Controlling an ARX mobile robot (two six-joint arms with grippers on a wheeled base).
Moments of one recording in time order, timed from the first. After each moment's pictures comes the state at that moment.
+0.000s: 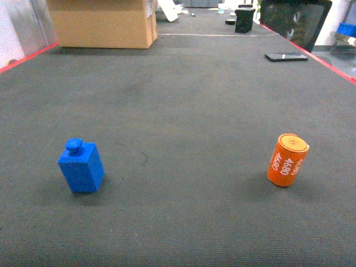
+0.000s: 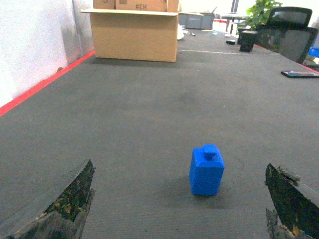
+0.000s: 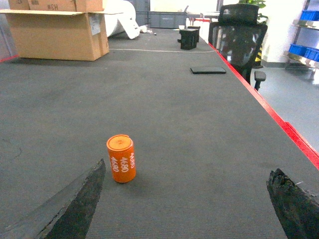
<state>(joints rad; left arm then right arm) 0.00 0.01 0.01 0.00 0.00 0.00 0.00 0.00 0.01 0.00 0.00 0.00</state>
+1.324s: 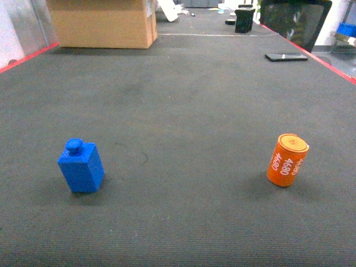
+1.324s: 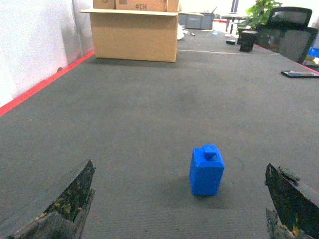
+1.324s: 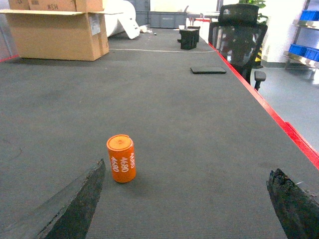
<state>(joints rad) 0.00 0.01 0.01 0.00 0.00 0.00 0.00 0.00 0.01 0.00 0.00 0.00</state>
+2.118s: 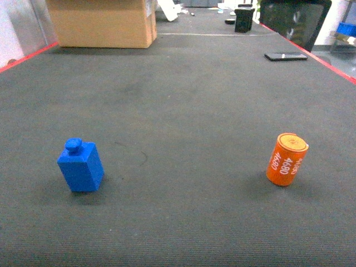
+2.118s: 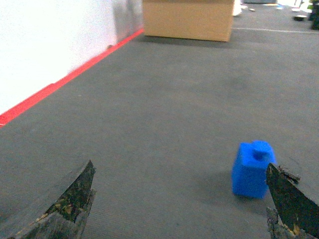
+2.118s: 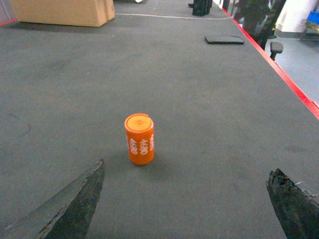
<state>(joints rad) -0.22 0.55 0.04 0.40 -0.47 -0.02 0.30 0.48 0.08 0.26 0.28 0.03</state>
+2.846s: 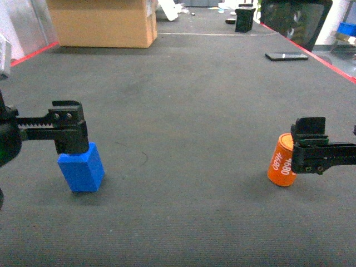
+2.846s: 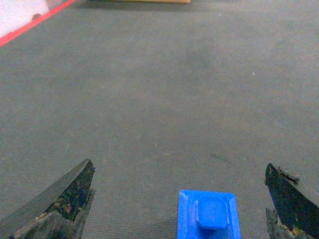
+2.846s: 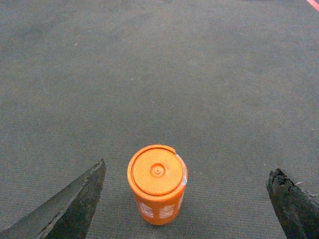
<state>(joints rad) -0.26 1.70 0.49 0.98 -0.34 -0.05 0.25 1.70 0.52 0.88 0.19 0.07</state>
